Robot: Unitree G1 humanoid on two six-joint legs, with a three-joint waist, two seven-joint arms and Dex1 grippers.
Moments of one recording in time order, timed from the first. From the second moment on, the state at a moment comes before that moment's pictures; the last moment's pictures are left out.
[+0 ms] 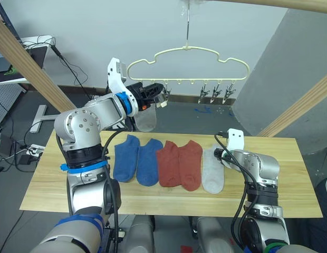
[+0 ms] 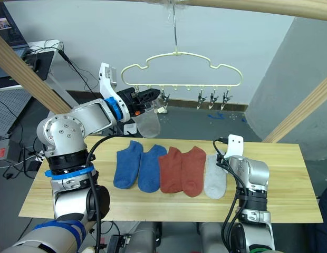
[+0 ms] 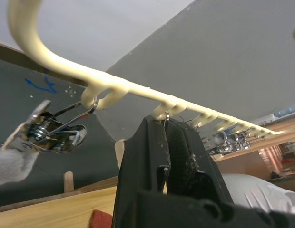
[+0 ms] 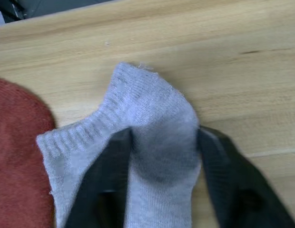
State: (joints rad) left arm -0.91 0.26 0.36 -0.04 -0.74 1.23 -0.19; right arm -0.53 -0.03 -0.26 0.02 0.25 1.27 -0.18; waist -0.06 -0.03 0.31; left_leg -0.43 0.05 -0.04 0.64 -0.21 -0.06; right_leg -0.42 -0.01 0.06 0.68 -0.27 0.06
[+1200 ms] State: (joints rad) left arm -0.92 0.29 0.32 0.01 -0.74 1.17 -0.23; right arm -0.67 -0.23 0.04 -0.39 0.39 1.39 0.26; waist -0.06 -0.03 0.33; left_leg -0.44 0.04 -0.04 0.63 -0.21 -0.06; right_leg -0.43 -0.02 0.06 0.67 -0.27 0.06
